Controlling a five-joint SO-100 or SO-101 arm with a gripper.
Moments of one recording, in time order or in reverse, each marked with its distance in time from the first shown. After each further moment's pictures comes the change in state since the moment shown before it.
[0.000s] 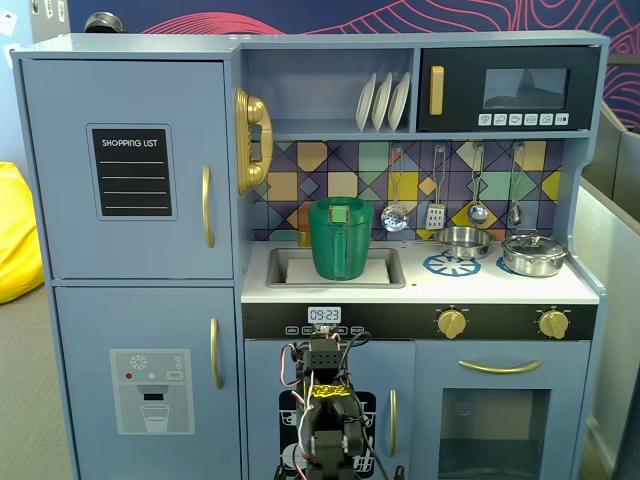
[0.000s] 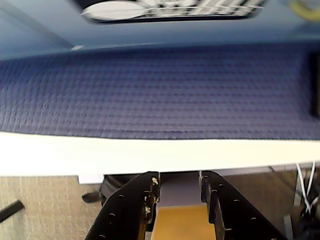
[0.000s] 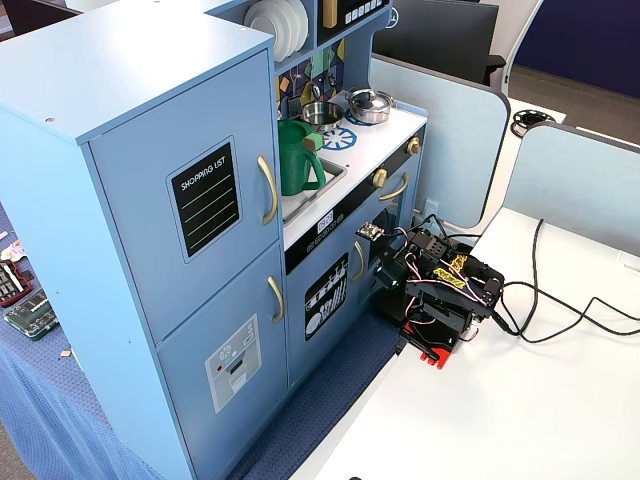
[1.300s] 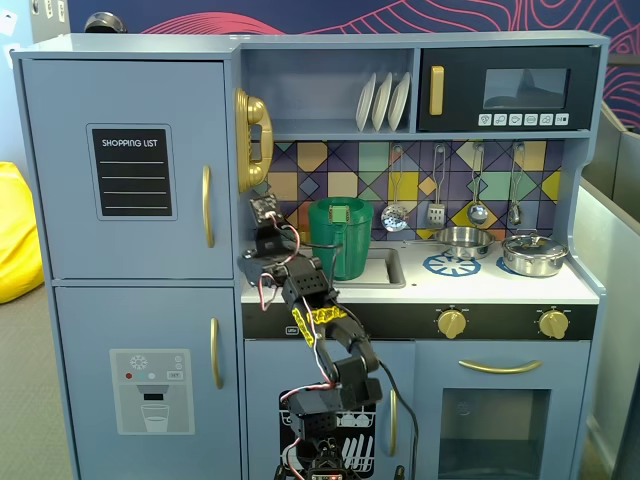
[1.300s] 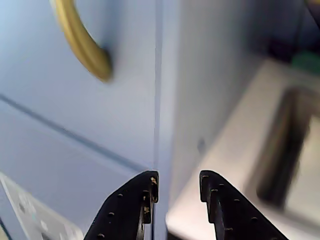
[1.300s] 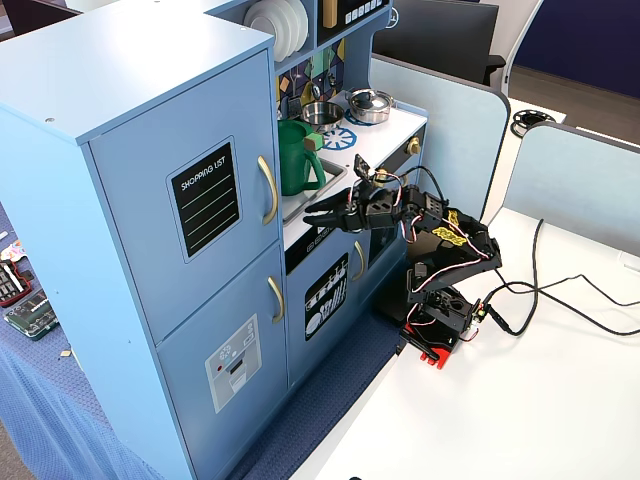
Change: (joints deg) arm -26.4 -35.9 -54.1 -39.4 -8.1
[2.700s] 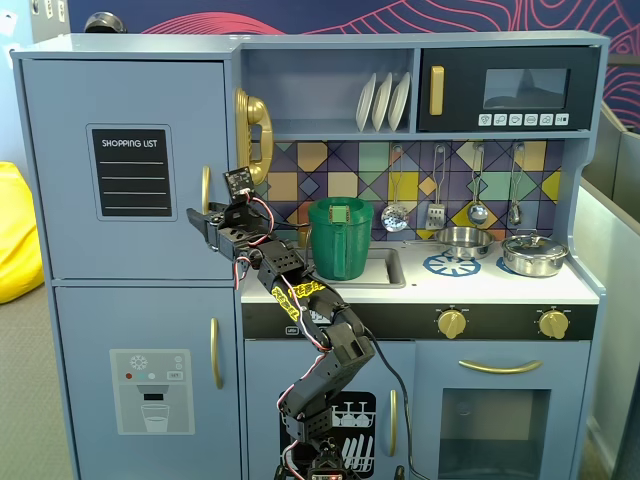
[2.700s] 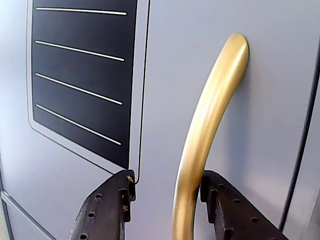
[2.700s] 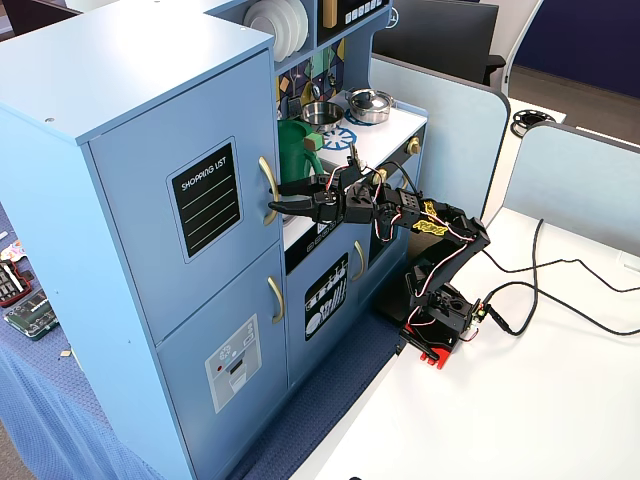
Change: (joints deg) arm -10.7 -18.4 -14.2 -23.9 -0.4
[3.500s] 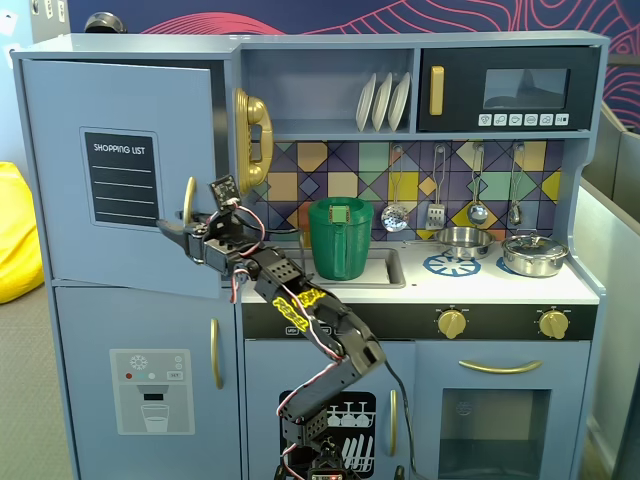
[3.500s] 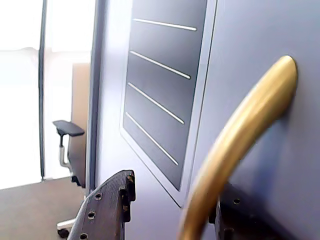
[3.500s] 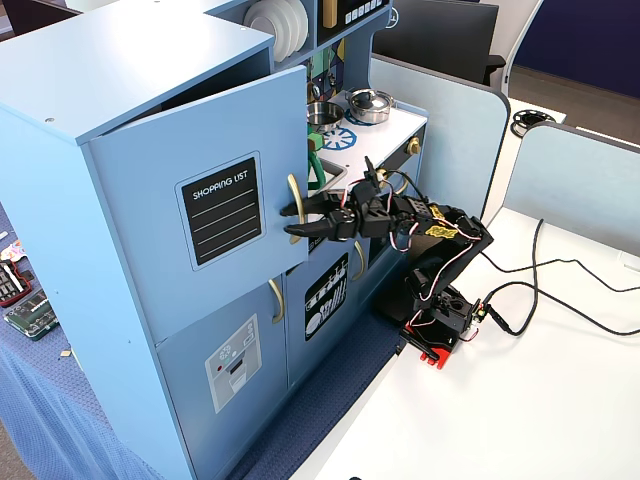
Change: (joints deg) arm -10.9 7.9 5.5 0.8 -1.8
